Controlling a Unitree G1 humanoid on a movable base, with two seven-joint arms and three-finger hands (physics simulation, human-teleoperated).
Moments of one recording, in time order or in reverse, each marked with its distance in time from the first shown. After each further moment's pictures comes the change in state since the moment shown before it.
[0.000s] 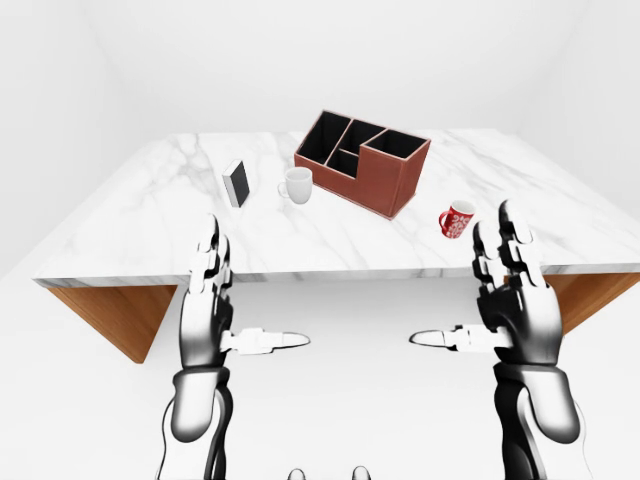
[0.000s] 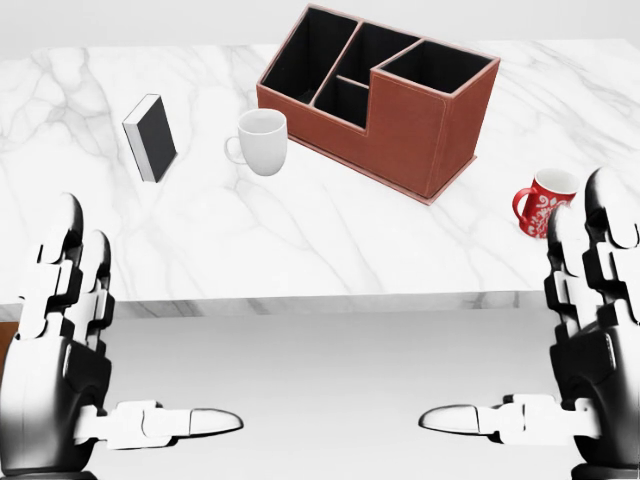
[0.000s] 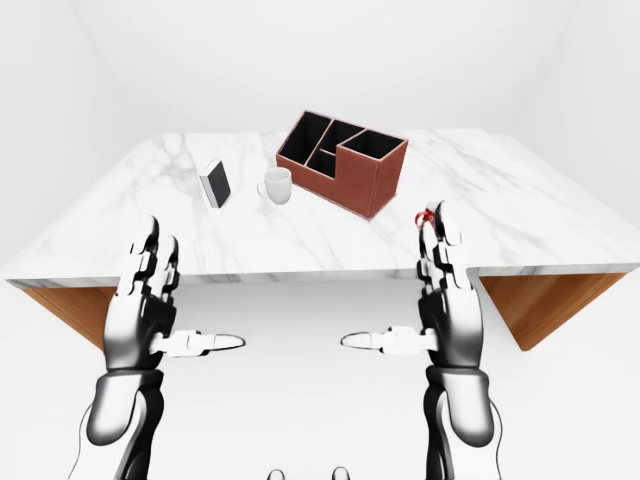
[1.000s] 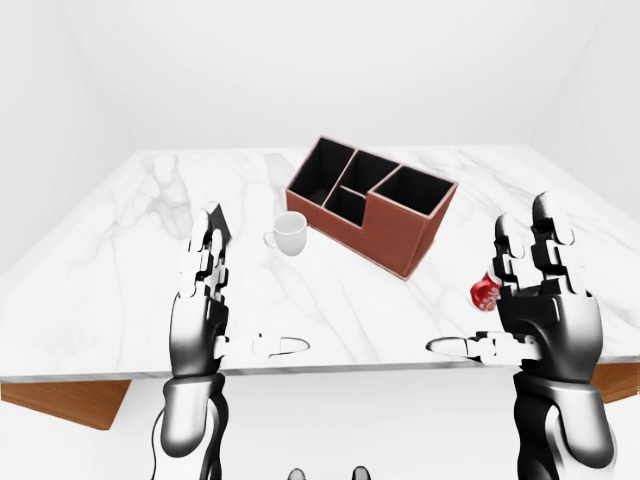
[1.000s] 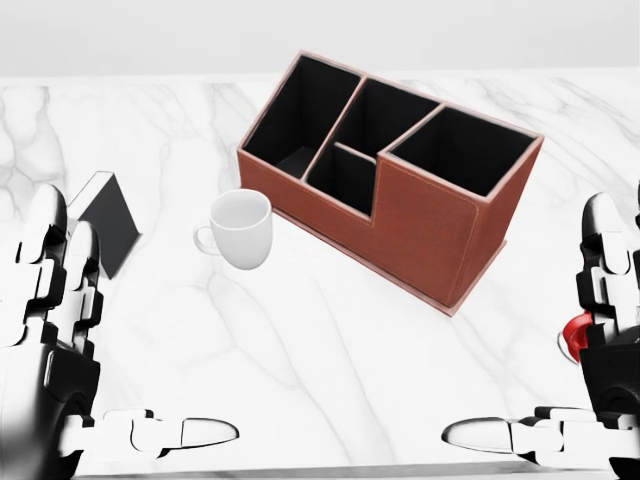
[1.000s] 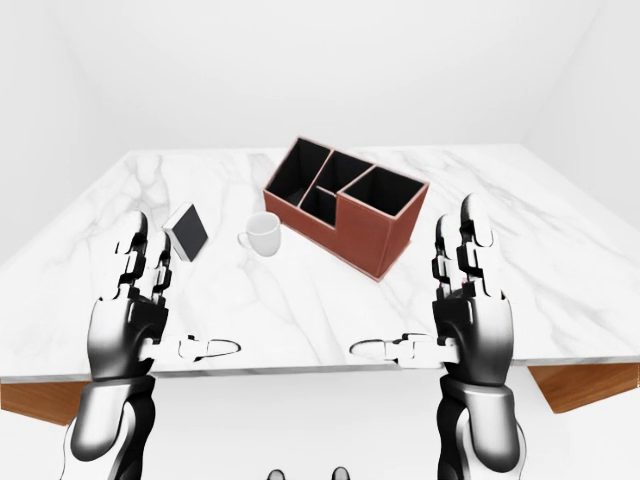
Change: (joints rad) left arm 0.036 0.001 -0.006 -0.092 0.002 0.000 -0.012; right arm 0.036 0.024 -0.057 -0.117 0.090 0.000 0.030
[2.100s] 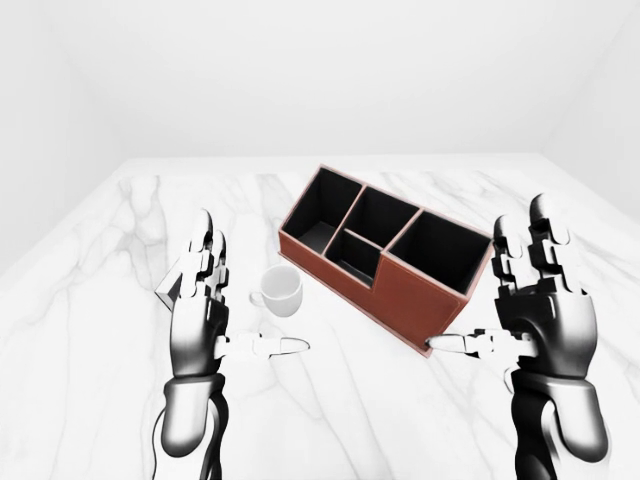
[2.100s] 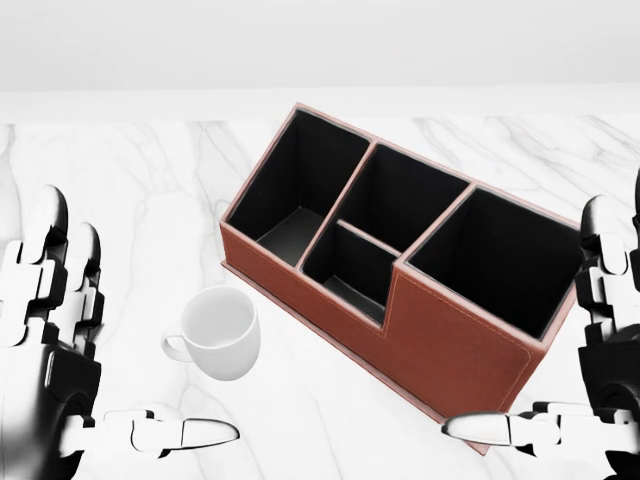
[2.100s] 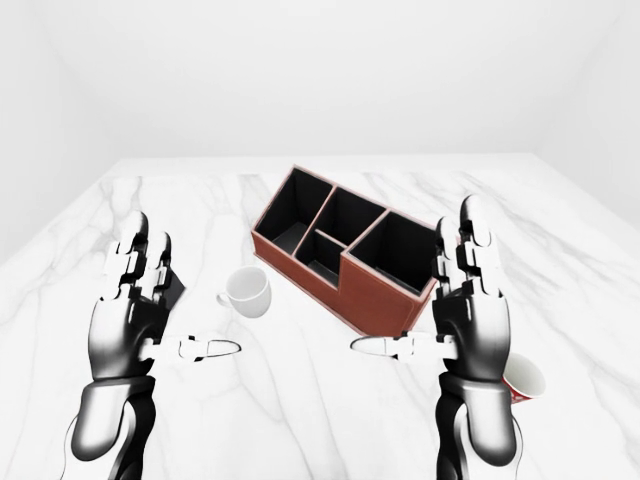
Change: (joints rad) left arm 0.001 0.000 -0.001 0.002 -0.004 0.000 -0.001; right arm -0.011 -0.003 -0.001 0.026 -0.006 0.000 -0.011
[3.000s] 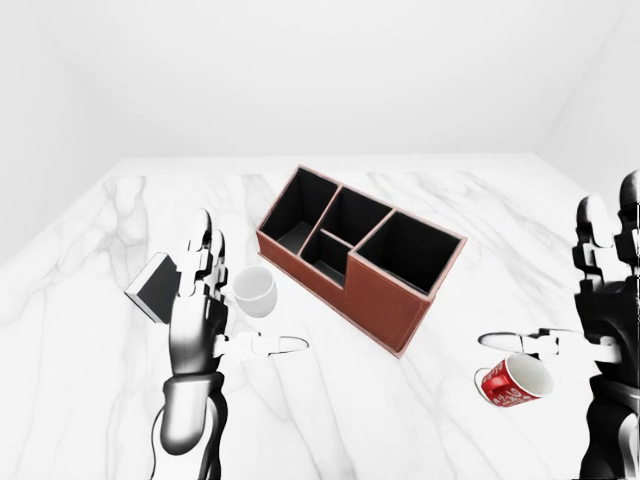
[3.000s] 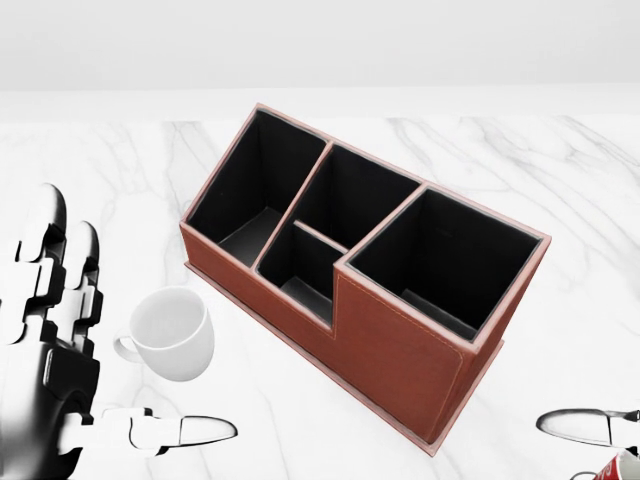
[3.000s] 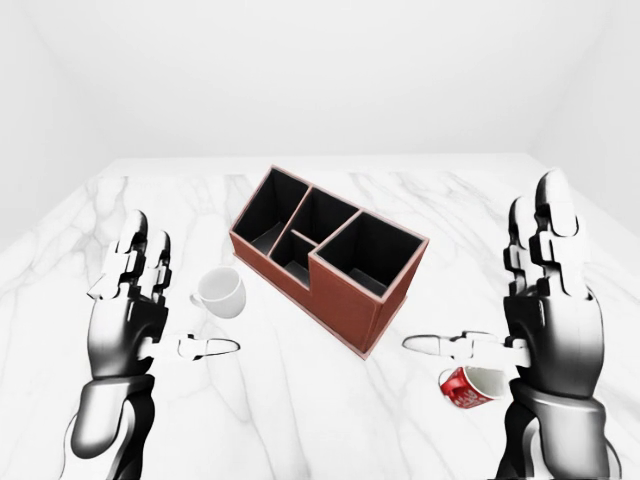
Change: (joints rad) left arm -0.009 -0.002 0.011 0.006 -0.005 0.000 -0.006; right arm -0.053 -0.087 -0.278 -0.043 -0.029 0.000 0.120
